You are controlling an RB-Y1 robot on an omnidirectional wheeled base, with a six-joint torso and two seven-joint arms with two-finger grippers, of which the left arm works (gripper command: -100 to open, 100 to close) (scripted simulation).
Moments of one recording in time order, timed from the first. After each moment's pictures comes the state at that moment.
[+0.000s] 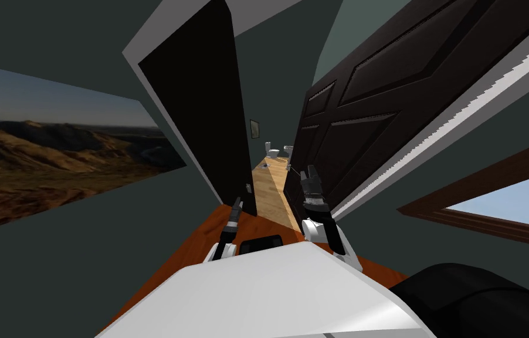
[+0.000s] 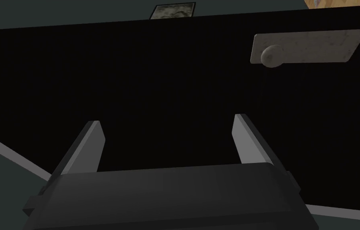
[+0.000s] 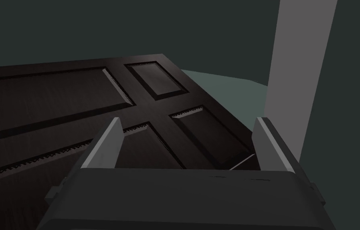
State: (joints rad) arm 0.30 0.08 -0.24 -1.42 -0.07 -0.68 0.01
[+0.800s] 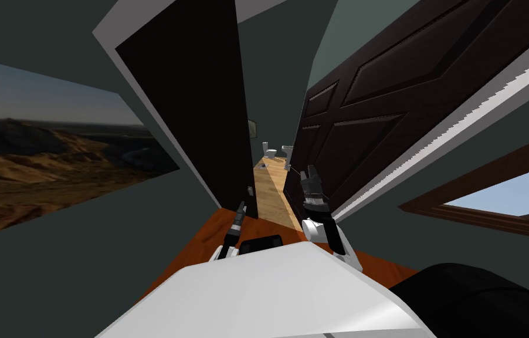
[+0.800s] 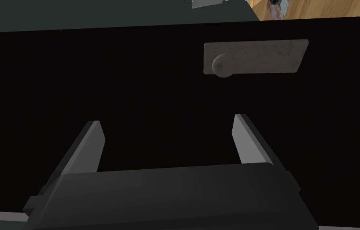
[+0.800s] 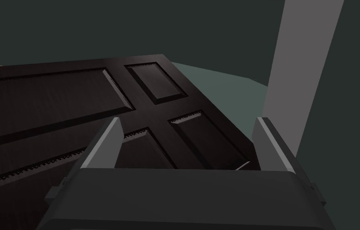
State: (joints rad) arm 0.24 0.07 -0.28 -1.23 -0.07 -0.71 0.03
